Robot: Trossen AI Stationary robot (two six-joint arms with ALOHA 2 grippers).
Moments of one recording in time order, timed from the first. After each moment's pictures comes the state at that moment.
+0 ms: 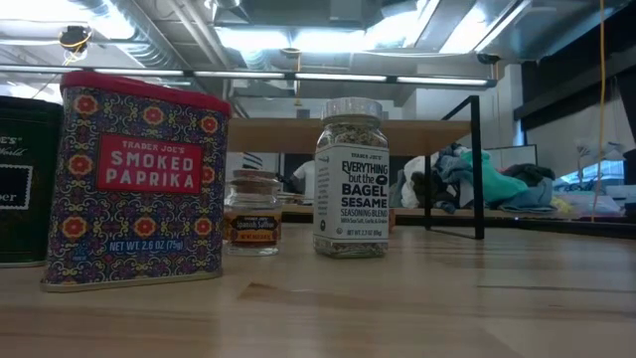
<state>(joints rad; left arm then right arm) -0.69 1.16 1.18 -0.31 -1.20 -0.02 0.42 2.10 2.25 -0.78 0.44 -0.38</state>
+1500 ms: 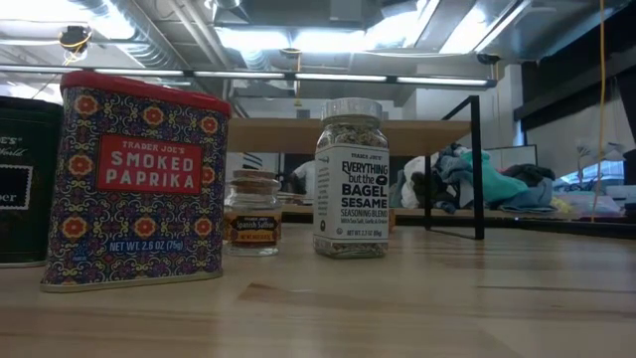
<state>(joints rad) -0.59 1.42 1.21 0.38 -0.77 0.31 0.64 1.17 2.05 -1.57 1.24 0.16</state>
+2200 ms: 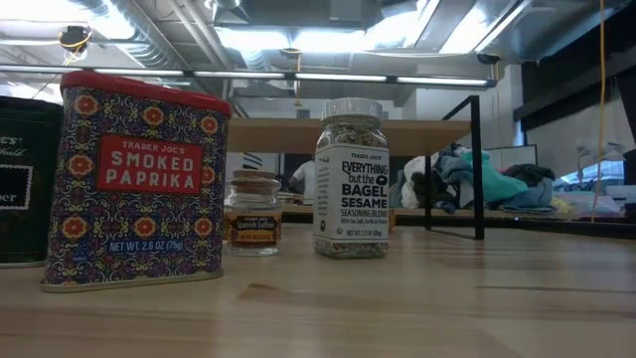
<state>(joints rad) -0.55 1.26 1.39 0.18 -0.93 0.65 0.64 0.79 1.12 -1.14 1.23 0.42</state>
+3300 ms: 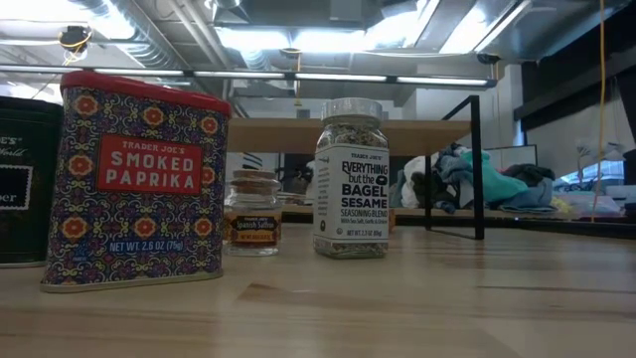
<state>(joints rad) -0.51 0.58 1.19 -1.01 -0.93 -0.16 0.87 0.80 0.78 -0.64 1.36 0.39</state>
